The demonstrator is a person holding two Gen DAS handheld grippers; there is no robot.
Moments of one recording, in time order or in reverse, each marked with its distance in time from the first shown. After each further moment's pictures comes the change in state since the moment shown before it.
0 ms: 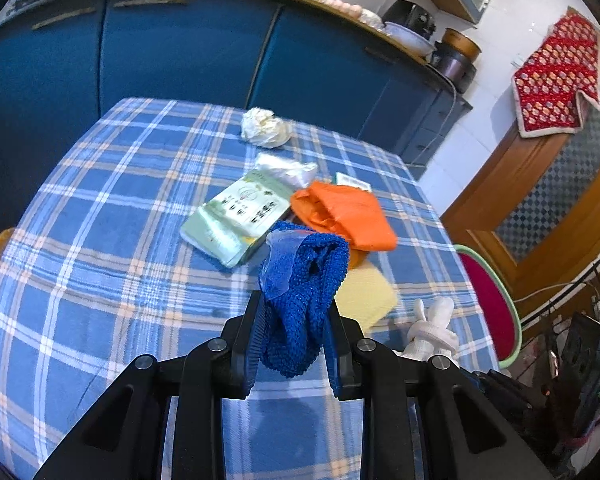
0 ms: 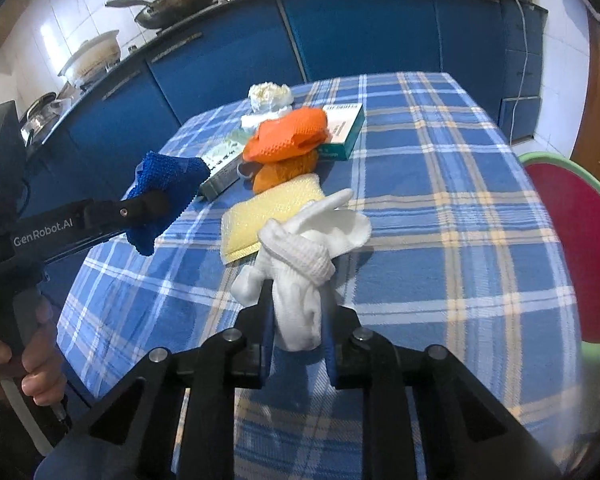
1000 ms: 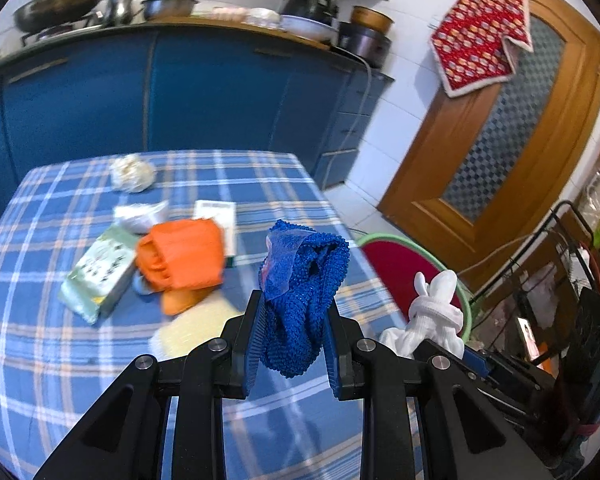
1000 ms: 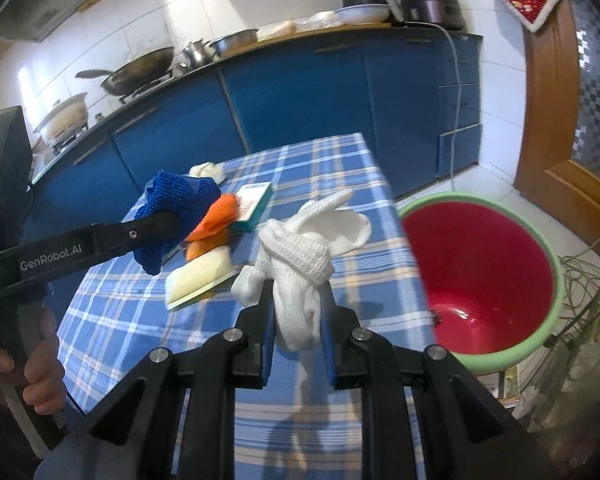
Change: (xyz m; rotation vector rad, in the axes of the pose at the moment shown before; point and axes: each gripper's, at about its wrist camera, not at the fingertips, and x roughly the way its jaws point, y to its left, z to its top) left arm 0.005 -0.120 0.013 0.234 -0.002 -0.152; right arm -0.090 -0.062 0.006 0.081 -0.194 -0.147
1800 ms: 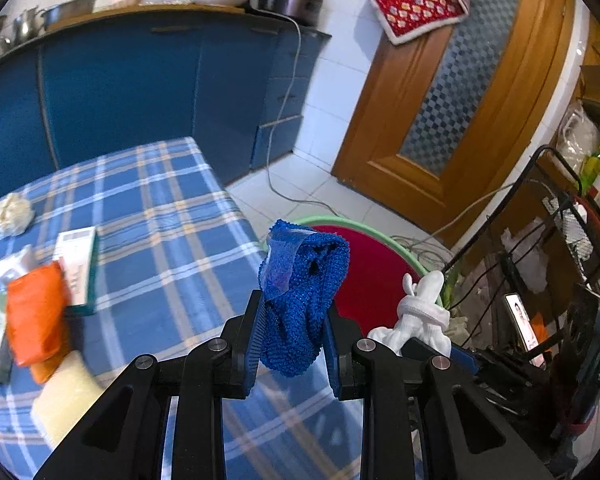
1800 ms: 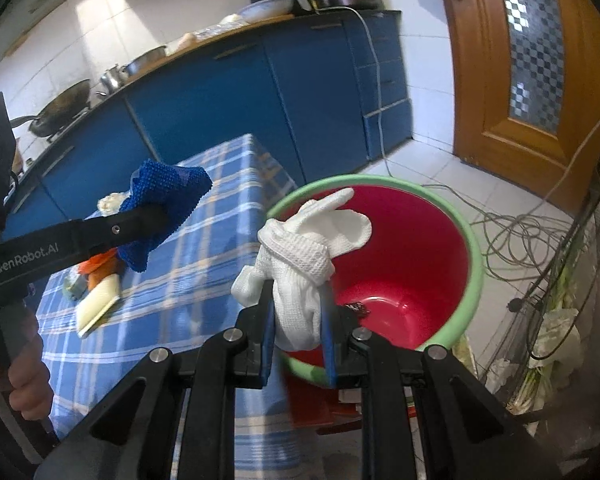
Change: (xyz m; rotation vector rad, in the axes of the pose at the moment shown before) left arm 0.098 -0.096 0.022 0.163 0.122 -0.111; right arm 0.005 -0.112 0.000 0.178 0.013 -0.165
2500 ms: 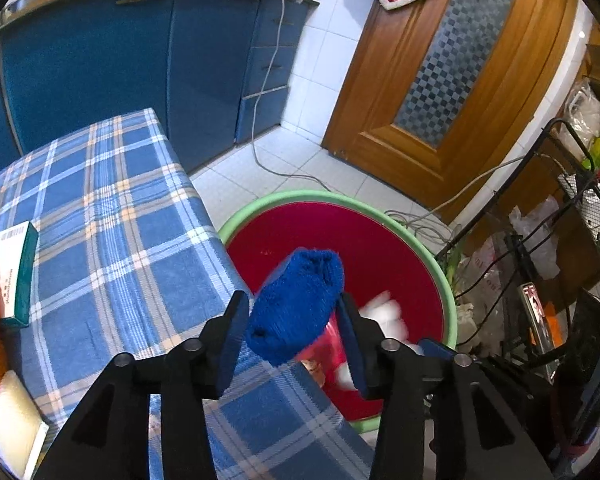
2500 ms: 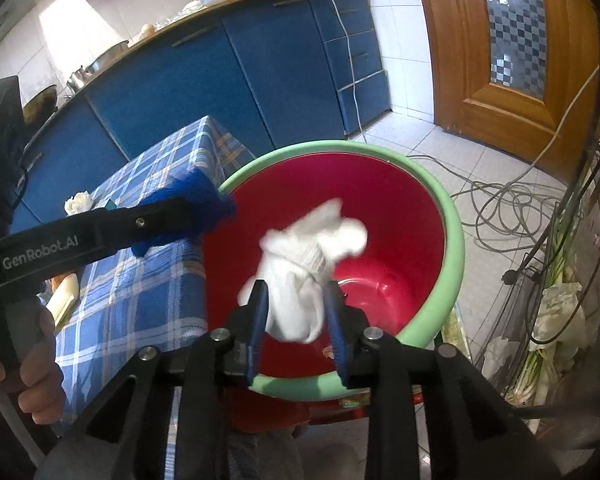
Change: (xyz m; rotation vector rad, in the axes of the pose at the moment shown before) left arm 0.065 -0.019 0.005 0.026 0.092 -0.018; right arm 0.032 -0.041 -0.005 0.080 0.065 -0.033
